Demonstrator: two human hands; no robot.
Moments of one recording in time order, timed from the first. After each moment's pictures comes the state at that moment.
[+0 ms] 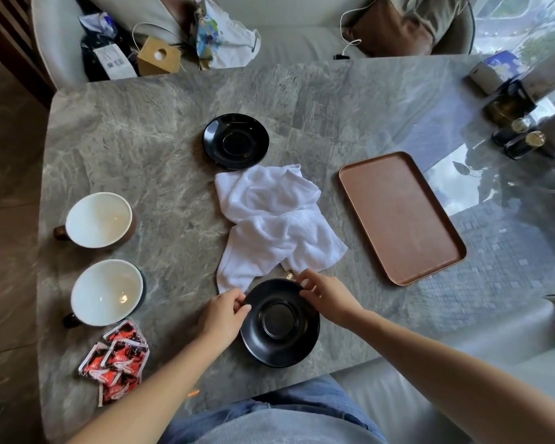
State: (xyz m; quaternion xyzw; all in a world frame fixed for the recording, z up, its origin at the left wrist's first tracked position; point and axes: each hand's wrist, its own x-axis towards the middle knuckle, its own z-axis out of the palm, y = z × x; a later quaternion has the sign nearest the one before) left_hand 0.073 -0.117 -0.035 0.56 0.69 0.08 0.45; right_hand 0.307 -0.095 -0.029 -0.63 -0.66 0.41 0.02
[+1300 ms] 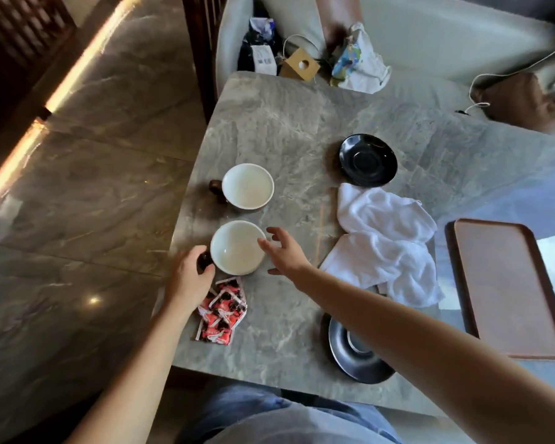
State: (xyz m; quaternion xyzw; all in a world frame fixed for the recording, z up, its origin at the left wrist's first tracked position) left_hand -0.140 -0.161 -0.029 0.36 0.82 0.28 0.34; right_hand 0.022 -0.055 -0.007 -0.60 -0.53 0.60 0.09
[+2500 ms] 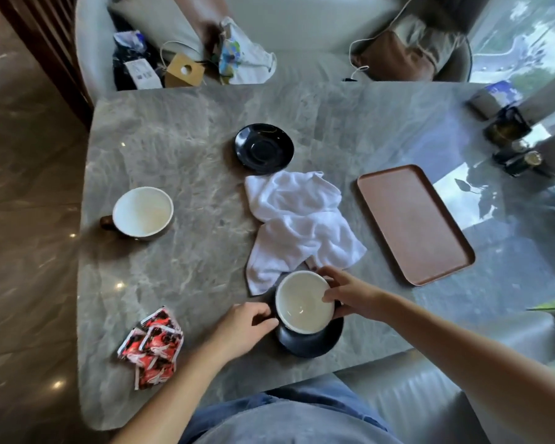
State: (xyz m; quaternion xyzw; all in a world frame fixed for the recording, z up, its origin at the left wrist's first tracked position) left_hand 0.032 -0.145 0.001 0.65 0.57 0.09 0.50; right_hand 0.268 -0.097 0.025 -0.63 -0.36 0.68 0.07
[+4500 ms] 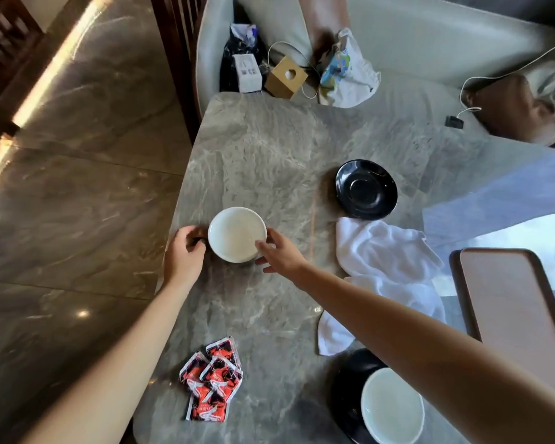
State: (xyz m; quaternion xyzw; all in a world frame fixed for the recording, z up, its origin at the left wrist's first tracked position) left_hand -0.181 -0.020 -0.046 0.26 0.80 0.39 0.36; right_hand -0.006 0.047 -0.012 -0.56 -0.54 0.62 0.06
